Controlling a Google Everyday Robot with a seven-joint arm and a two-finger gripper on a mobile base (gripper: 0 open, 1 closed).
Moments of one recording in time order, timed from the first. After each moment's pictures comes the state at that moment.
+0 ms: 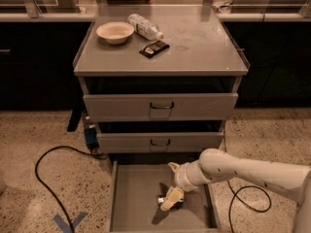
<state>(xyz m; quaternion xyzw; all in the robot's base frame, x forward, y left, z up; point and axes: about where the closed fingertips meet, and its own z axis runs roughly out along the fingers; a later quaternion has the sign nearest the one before) 0.507 -0.051 0.417 -0.59 0.73 0.23 0.25</state>
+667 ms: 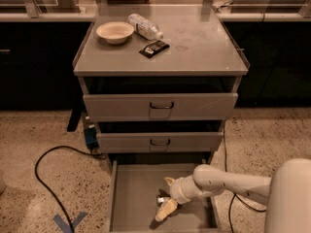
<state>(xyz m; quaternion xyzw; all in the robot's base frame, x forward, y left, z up) 0.500 -0.033 0.311 -0.54 0.75 0.29 0.24</state>
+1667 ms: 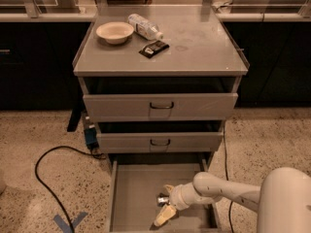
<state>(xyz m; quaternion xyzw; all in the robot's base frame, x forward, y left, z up) 0.493 -0.029 0.258 -0.51 0.76 0.33 0.24</state>
